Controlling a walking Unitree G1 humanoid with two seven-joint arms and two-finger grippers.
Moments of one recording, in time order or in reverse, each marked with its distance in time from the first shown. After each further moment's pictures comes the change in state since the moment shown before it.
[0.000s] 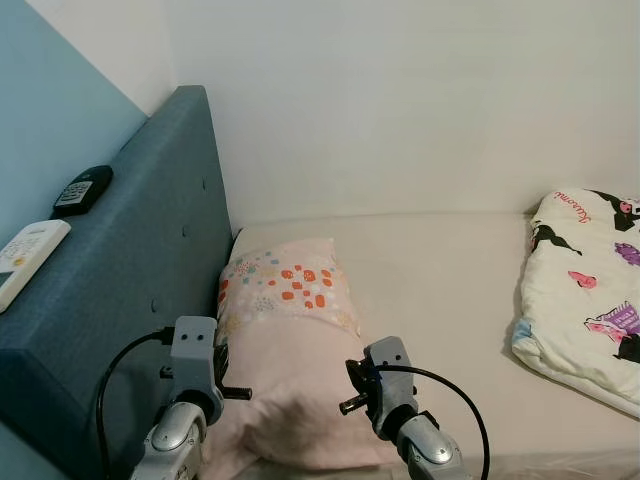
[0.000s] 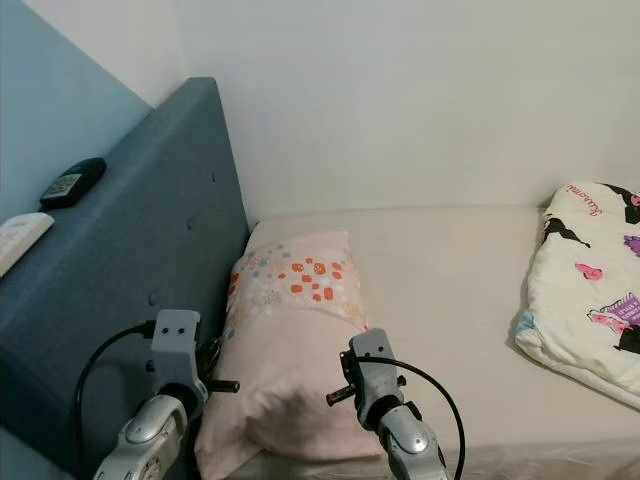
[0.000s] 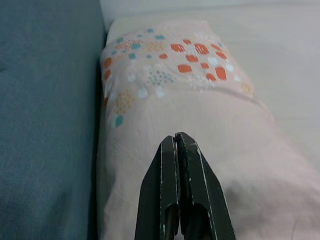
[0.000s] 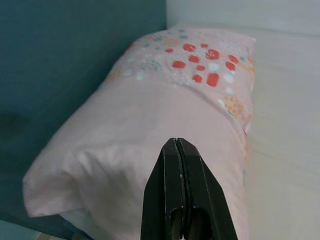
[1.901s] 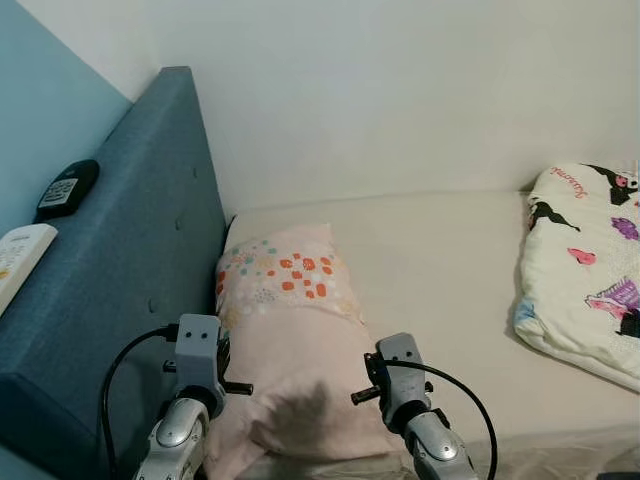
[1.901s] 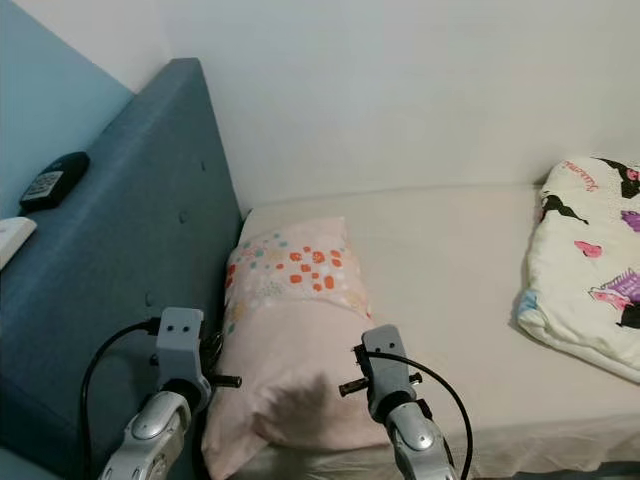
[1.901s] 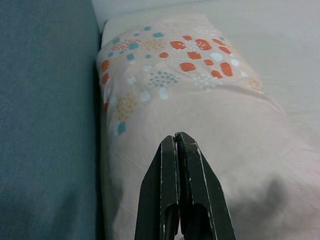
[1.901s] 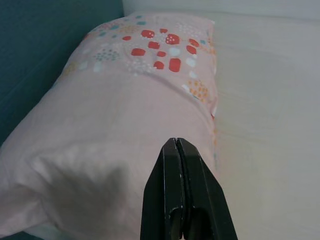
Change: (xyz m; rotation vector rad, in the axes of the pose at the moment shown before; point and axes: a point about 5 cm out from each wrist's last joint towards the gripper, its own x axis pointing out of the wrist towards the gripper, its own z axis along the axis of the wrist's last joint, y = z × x) left arm 0.007 0.001 0.000 0.015 -0.055 0.013; right arm -0.002 -0.016 0.001 -0.029 -0.013 -0.120
